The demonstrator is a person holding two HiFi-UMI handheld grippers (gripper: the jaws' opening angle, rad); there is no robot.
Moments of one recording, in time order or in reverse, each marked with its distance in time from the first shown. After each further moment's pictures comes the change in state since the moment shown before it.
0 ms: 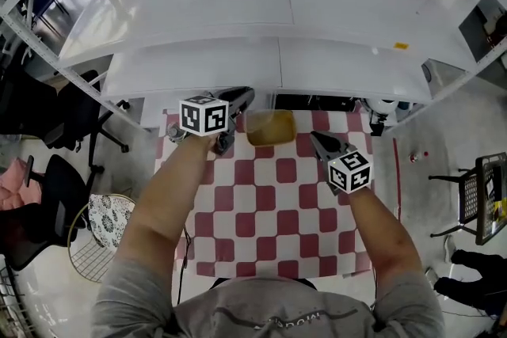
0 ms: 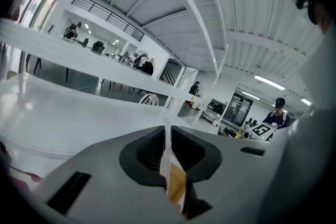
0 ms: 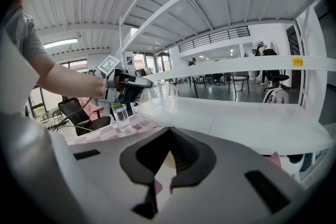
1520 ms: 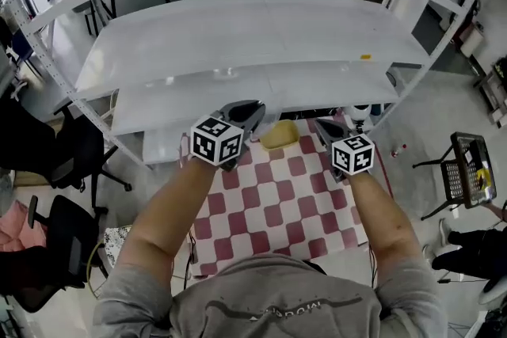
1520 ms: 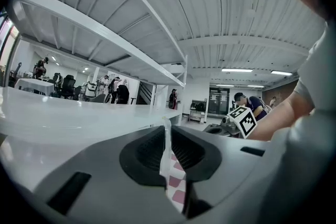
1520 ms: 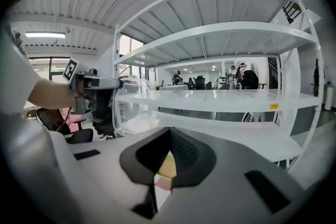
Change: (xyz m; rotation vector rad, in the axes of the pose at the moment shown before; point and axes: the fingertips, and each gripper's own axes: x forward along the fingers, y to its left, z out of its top) left arm -0.158 -0.124 0.077 0.354 -0.142 -0.175; right arm -0.059 0.090 0.120 -0.005 -0.116 -0.240
